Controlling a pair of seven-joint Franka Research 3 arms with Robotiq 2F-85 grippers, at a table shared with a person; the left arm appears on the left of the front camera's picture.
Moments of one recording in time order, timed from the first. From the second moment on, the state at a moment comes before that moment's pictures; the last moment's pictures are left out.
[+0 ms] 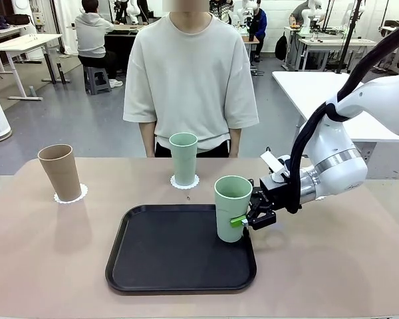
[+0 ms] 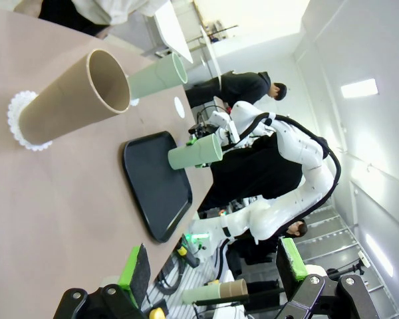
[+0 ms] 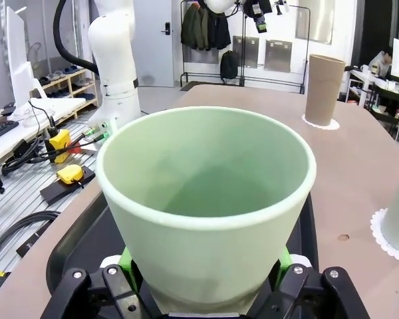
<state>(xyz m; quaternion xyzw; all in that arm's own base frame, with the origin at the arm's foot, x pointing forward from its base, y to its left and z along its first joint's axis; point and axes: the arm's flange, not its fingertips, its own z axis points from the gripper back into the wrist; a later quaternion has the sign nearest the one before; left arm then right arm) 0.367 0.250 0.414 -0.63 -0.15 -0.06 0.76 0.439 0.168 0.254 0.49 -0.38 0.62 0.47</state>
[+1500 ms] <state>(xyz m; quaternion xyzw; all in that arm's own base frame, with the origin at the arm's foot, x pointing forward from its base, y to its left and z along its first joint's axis) 0.367 0.250 0.414 -0.63 -0.15 -0.06 0.76 0.433 0.086 0.454 0.45 -0.40 0.56 0.56</state>
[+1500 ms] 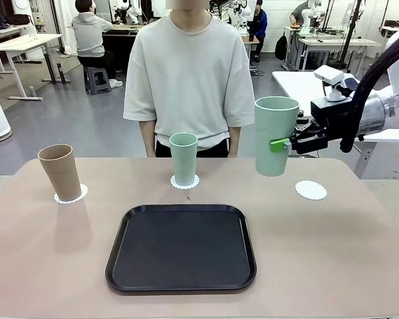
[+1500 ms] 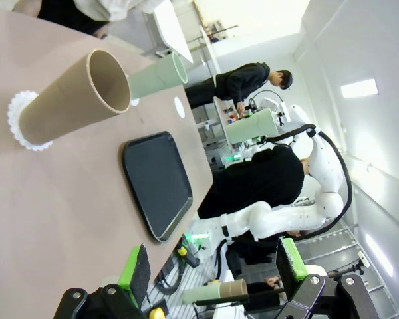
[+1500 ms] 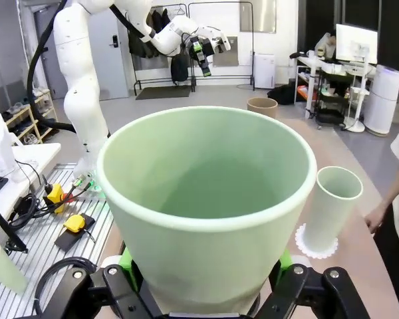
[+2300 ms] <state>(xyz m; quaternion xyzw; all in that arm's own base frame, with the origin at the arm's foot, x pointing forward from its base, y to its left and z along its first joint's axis) 0.367 0.250 0.414 -0.63 -0.15 -0.06 0.76 0.510 -0.057 0.443 0.42 -0.47 0.50 0.60</state>
